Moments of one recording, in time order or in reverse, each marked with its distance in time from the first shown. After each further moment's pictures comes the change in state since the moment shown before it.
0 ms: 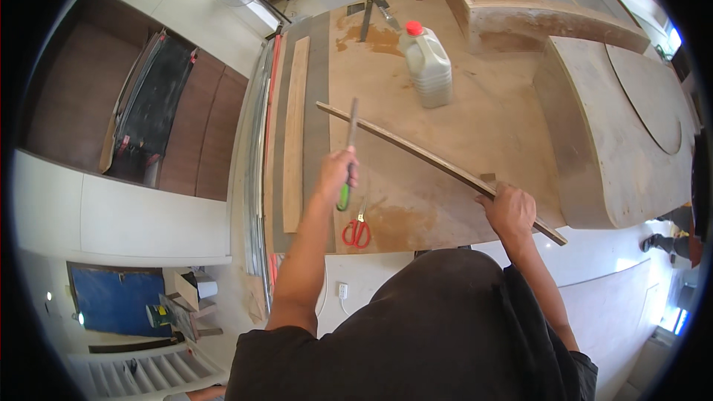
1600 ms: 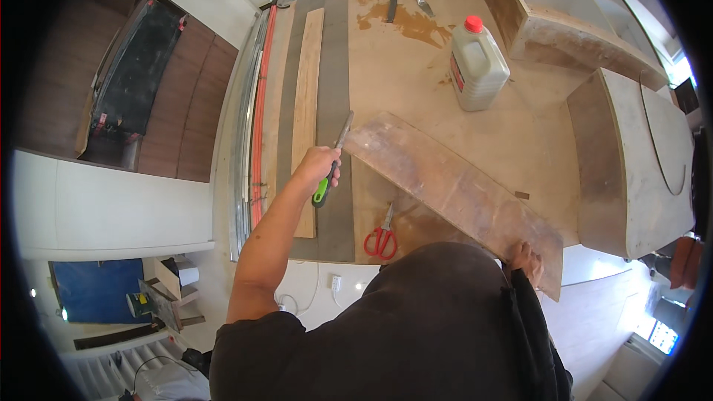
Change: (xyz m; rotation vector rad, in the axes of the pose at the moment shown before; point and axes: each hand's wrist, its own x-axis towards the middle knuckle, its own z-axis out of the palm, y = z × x) left_hand 0.070 -0.001 -0.139 0.167 -0.070 -0.299; right_hand -0.063 -0.007 0.104 -0.442 -0.197 0.095
